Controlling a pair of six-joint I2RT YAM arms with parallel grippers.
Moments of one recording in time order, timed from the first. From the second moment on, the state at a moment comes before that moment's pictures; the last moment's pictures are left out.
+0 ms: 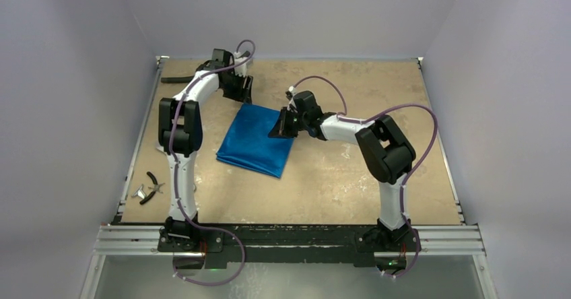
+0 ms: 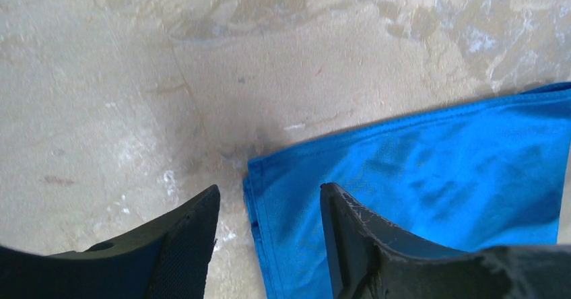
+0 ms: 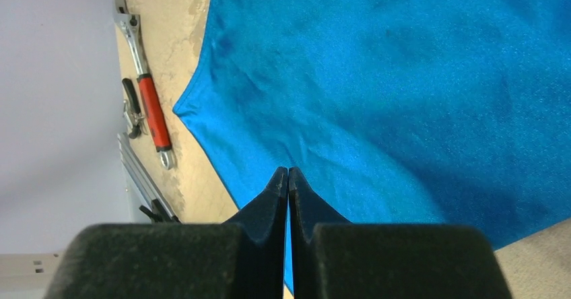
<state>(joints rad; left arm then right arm) -0.14 2.29 1.90 -0.65 0.38 0.16 0.61 2.01 1.25 0.07 -0.44 0.79</state>
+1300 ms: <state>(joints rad) -0.17 2.36 1.93 -0.57 0.31 0.19 0.62 2.09 1.23 0.14 -0.47 0.80</state>
